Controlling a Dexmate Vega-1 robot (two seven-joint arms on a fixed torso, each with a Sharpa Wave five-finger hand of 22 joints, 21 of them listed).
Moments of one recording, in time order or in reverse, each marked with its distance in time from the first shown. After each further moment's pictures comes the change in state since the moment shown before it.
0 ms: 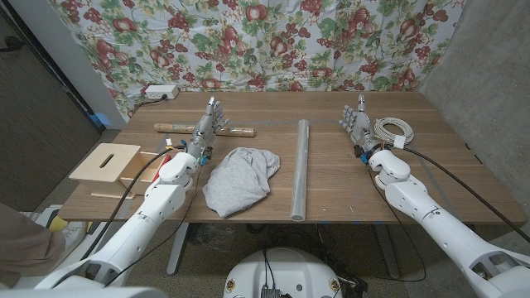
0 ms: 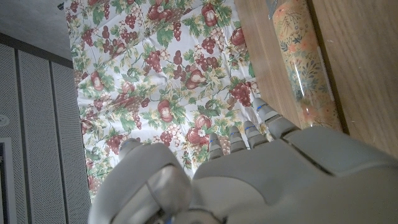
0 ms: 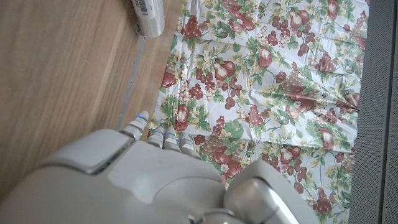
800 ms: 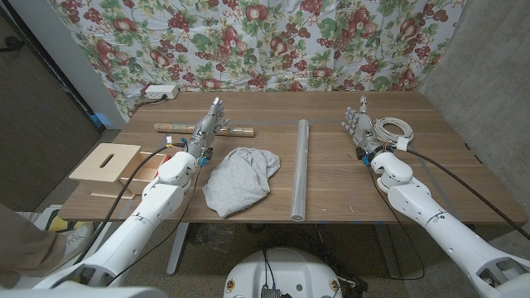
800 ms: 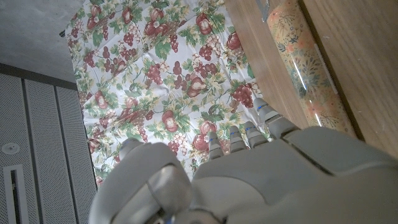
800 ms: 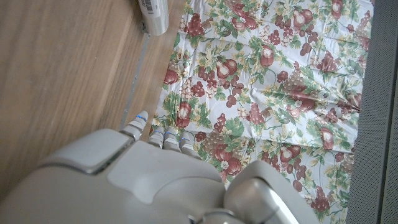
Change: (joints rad) left arm 0.025 0.033 0.002 -0.066 0.106 0.017 0.035; left_hand 0.006 0.006 0.000 0.000 -0.004 0.014 -0.003 0.000 0.000 0.000 0.000 0.000 0.000 -0.024 0.005 0.000 0.001 -0.005 0.005 0.000 0.000; right arm -0.034 -0.020 0.009 -0.044 -0.008 -0.010 -0.031; right_hand 0.000 0.000 0.000 0.000 0.000 0.000 0.000 0.000 0.000 0.000 0.000 0.000 0.000 0.000 0.000 0.000 0.000 -0.005 0.005 0.000 0.000
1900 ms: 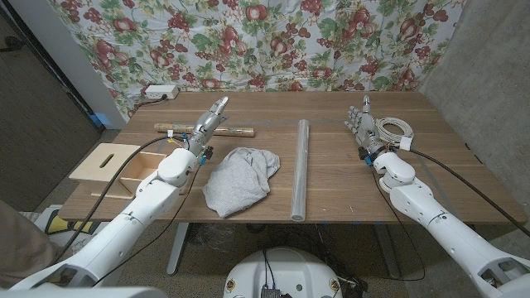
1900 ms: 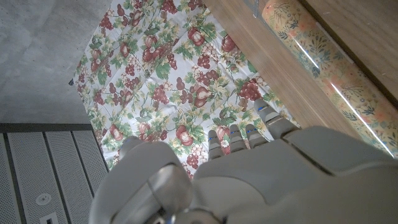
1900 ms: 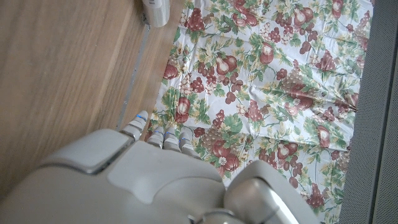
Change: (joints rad) left arm 0.019 0.125 0.073 -0.126 0.148 0.024 0.133; left_hand 0.015 0.004 0.004 -0.004 -0.005 0.020 0.005 0.000 0.000 0.005 0.006 0.000 0.000 -0.042 0.000 -0.004 0.000 -0.032 0.000 0.000 0.000; right arm -0.004 -0.005 0.007 0.009 -0.013 0.027 -0.003; right_hand 0.000 0.000 0.000 0.000 0.000 0.000 0.000 0.000 0.000 0.000 0.000 0.000 0.000 -0.005 -0.005 0.000 0.000 -0.007 -0.008 0.000 0.000
